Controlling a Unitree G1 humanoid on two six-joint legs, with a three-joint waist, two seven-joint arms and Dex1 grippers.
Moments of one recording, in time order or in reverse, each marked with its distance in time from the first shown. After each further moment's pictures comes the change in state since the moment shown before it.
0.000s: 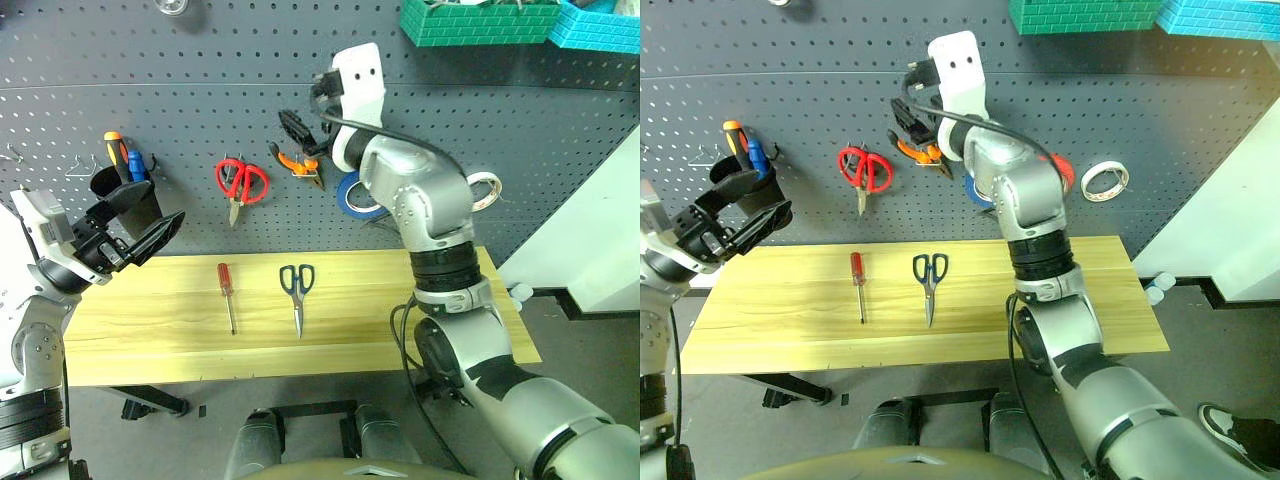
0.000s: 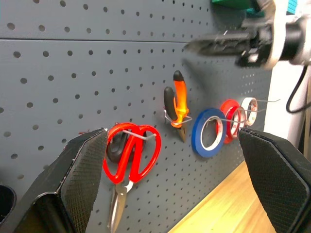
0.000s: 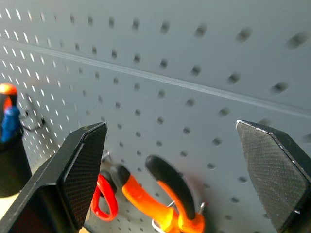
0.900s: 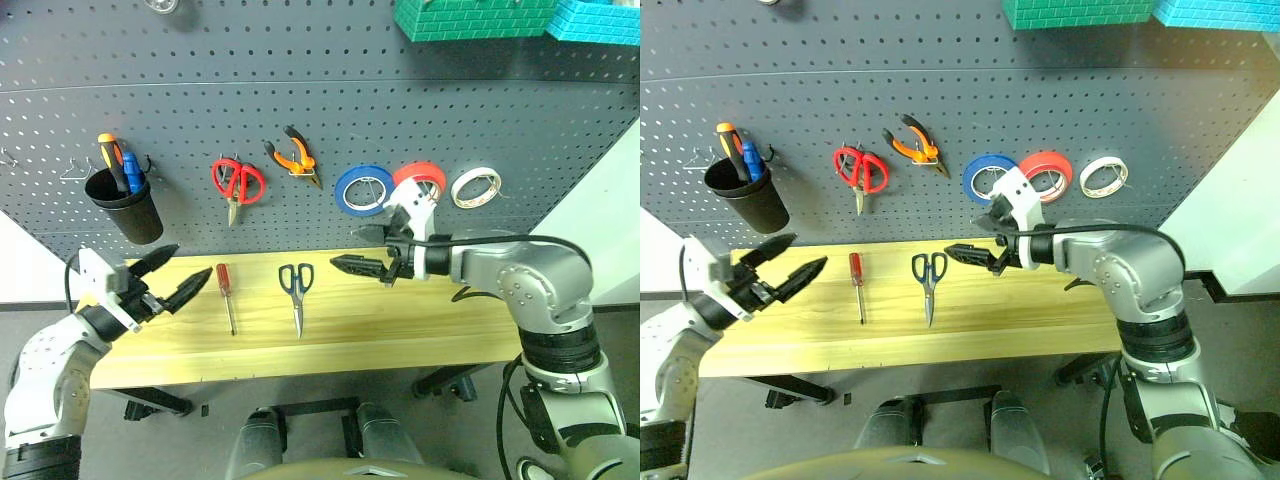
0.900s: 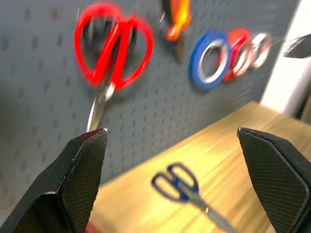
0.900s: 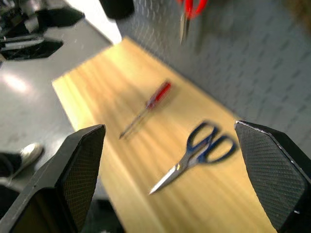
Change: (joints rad) left arm 0.239 -0.096 -0.130 -0.058 0.200 -0.018 0.148; right arm 0.465 -0.464 0.107 -0.432 0.389 0.409 0.397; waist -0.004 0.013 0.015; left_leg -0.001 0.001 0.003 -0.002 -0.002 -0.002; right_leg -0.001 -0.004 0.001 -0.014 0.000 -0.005
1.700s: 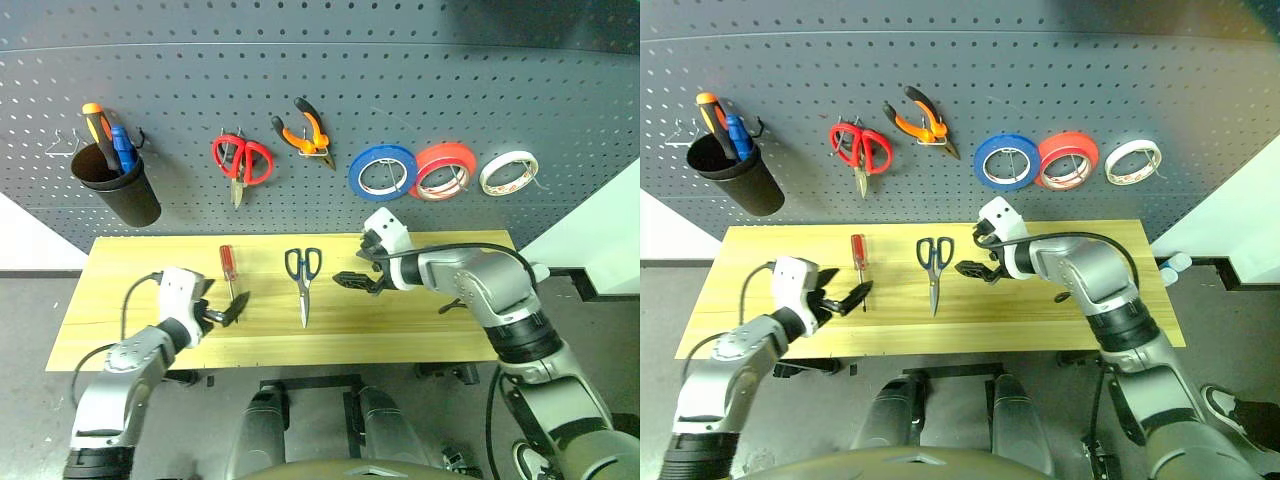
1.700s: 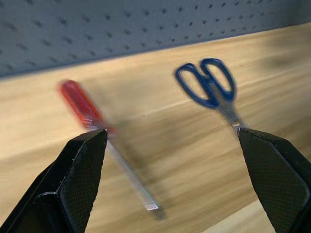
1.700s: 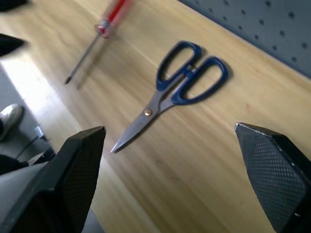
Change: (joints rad) left arm -0.019 -0.188 -0.250 -0.203 0.184 0.416 0.456; right arm 0.024 -0.023 0.155 0.233 -0.194 -0.251 0.108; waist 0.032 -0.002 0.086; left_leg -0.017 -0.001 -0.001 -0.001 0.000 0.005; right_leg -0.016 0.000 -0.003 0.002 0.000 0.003
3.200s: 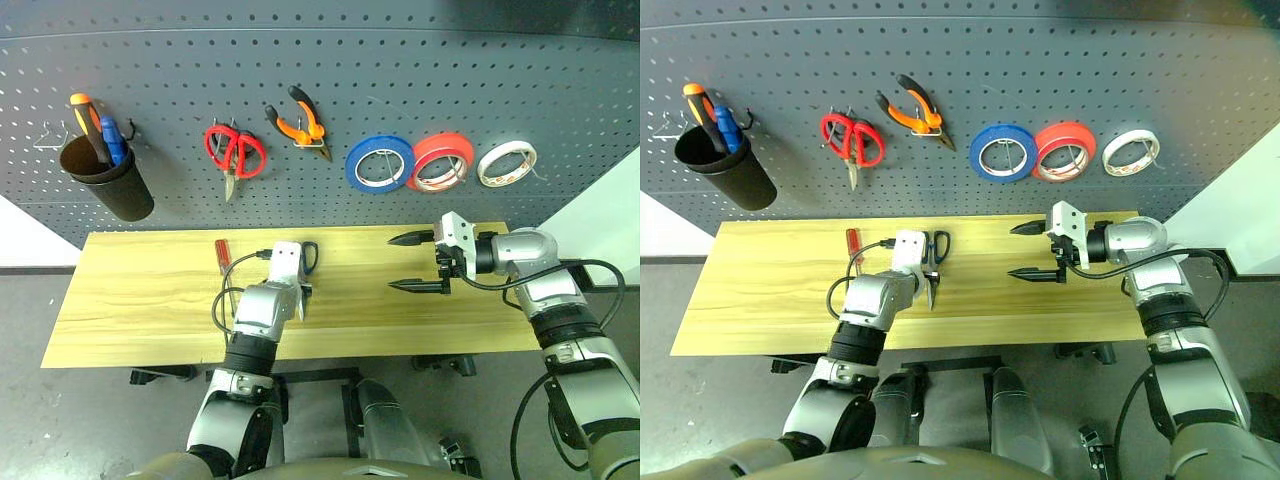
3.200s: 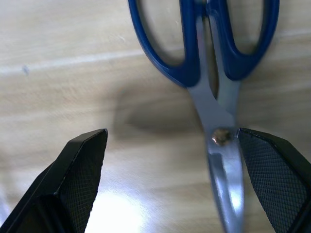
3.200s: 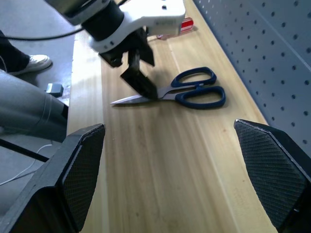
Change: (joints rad) left arm -0.600 -0.523 -0.096 0.540 0.318 0.493 0.623; right arm -0.075 -0.112 -0.122 0.651 -0.189 -1.041 0.672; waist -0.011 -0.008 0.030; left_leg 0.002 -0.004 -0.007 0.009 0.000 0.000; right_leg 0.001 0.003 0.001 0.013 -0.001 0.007
